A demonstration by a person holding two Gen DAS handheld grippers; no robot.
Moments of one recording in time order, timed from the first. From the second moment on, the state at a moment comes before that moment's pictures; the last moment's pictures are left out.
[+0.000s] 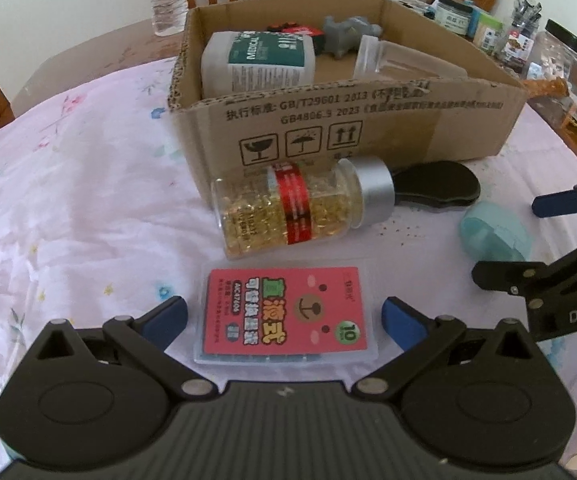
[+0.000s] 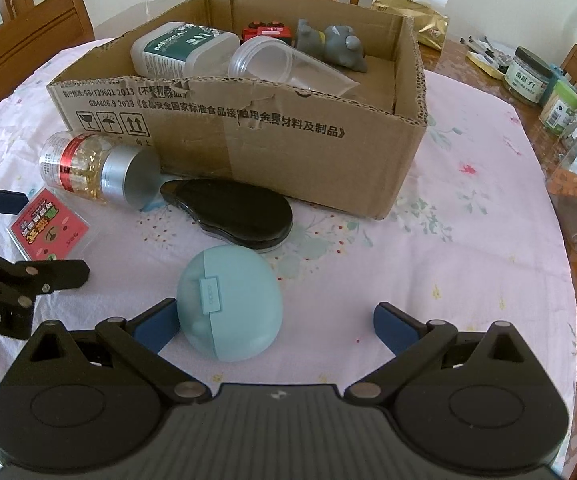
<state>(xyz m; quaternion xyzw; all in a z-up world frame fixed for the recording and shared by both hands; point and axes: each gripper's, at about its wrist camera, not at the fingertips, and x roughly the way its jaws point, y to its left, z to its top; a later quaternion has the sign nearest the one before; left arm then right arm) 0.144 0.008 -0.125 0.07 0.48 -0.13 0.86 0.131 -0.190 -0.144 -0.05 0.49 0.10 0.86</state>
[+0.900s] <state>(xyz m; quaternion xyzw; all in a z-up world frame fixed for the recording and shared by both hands) 0.142 0.010 -0.121 0.08 0.47 -0.16 0.86 0.126 -0.176 -0.132 -0.09 0.47 0.18 0.86</state>
